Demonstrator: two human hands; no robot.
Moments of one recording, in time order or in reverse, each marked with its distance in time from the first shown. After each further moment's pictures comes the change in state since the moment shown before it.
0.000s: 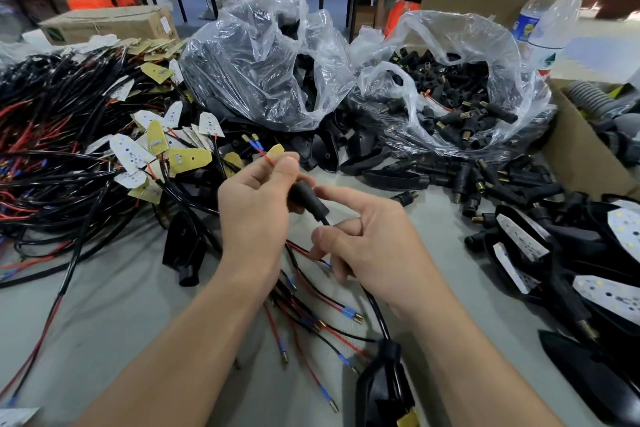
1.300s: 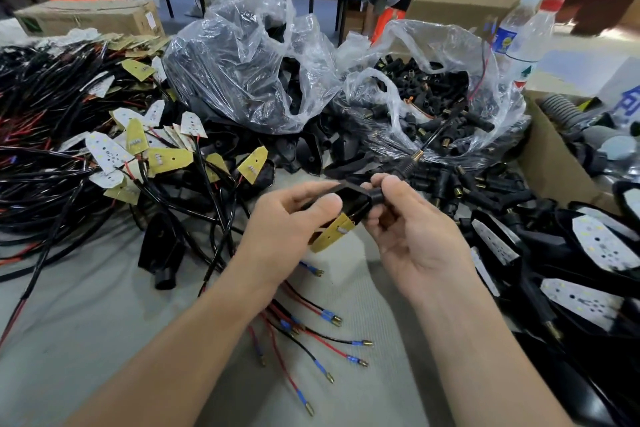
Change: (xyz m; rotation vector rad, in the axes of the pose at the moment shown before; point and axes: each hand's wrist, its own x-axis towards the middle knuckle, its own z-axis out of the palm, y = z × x) left_hand -0.014 -0.015 0.006 0.151 -0.463 -0.102; right_hand 0.013 0.006 -0.039 0.809 0.366 0.119
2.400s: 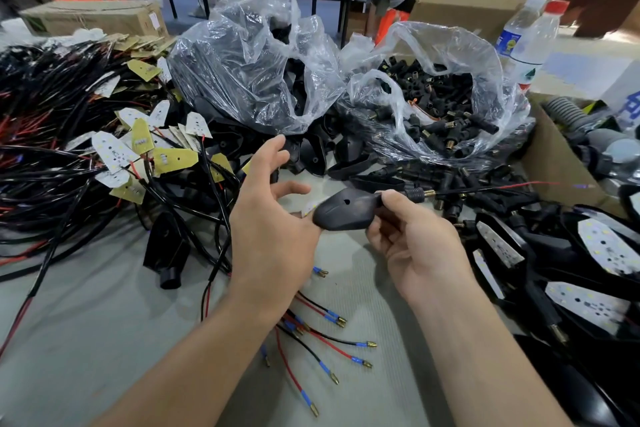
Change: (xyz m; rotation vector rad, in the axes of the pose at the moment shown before) left_hand -0.006 0.001 0.004 0.267 0.397 0.343; right_hand 0.002 0.004 0.000 0.016 0.214 0.094
